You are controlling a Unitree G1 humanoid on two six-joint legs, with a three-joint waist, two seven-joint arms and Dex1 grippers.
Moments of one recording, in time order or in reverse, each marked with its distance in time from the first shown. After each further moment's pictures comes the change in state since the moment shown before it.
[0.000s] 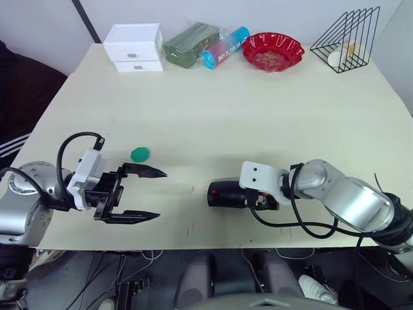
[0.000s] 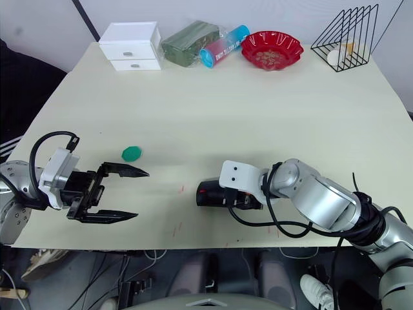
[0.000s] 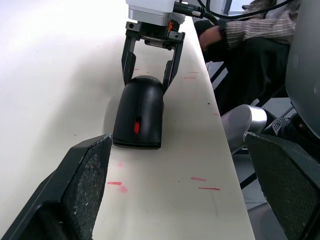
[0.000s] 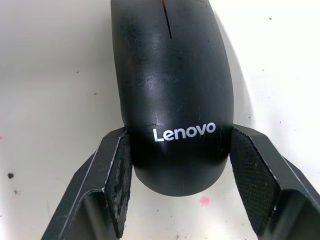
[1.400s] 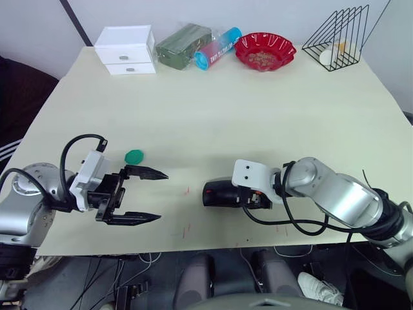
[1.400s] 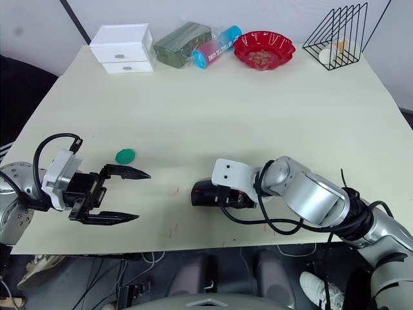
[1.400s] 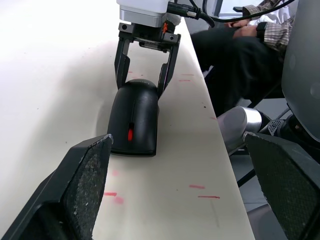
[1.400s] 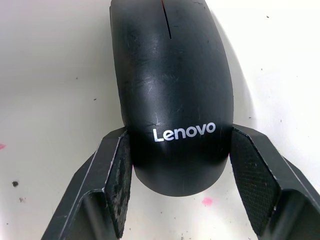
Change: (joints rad) left arm 0.000 0.000 -0.020 0.004 -0.007 -0.001 -0.001; right arm -0.047 0.075 0.022 0.032 0.001 0.055 -0.015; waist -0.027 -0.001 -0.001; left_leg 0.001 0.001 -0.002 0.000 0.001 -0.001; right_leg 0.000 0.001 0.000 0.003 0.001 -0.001
